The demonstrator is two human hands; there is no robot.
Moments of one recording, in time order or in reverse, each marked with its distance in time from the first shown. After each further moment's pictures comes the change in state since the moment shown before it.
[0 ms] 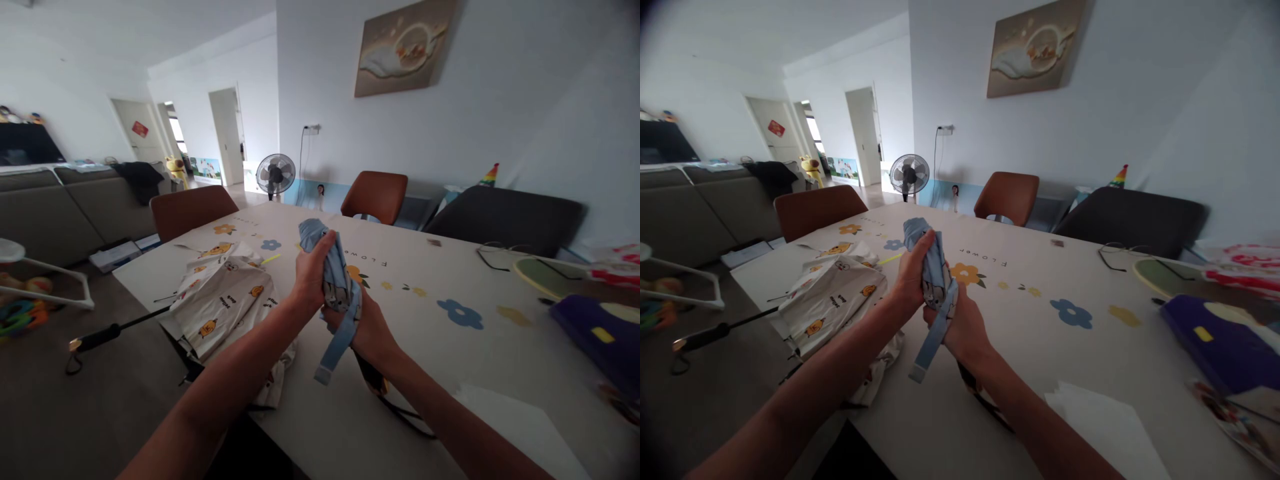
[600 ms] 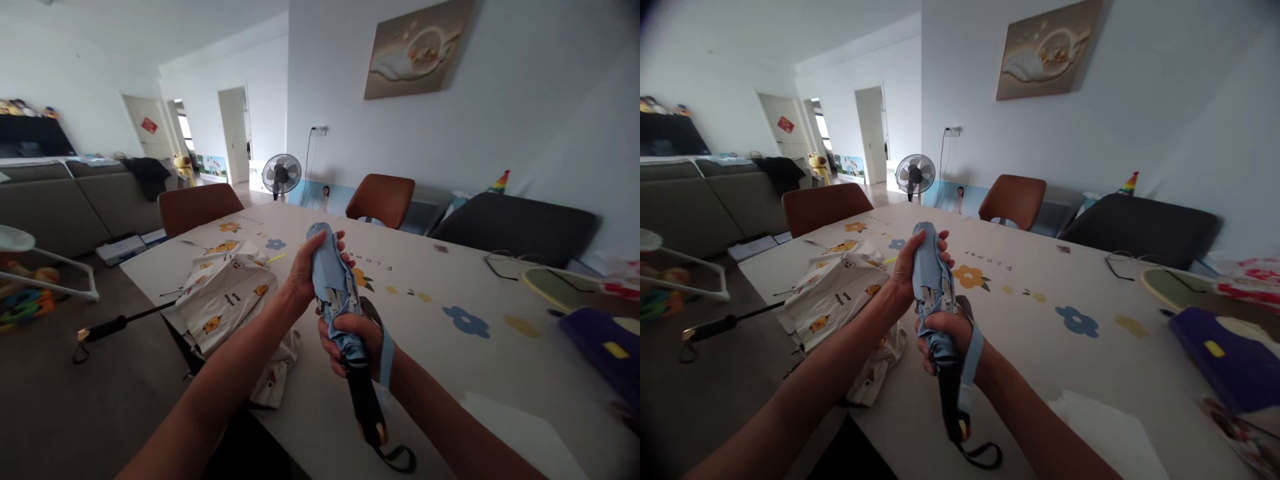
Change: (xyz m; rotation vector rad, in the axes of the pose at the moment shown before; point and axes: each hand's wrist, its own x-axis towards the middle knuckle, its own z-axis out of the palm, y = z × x) left_hand 0.014 0.018 -0.019 -0.353 -0.435 -0.314; right_hand -0.009 -0.004 0.009 1.289 -0.682 0.315
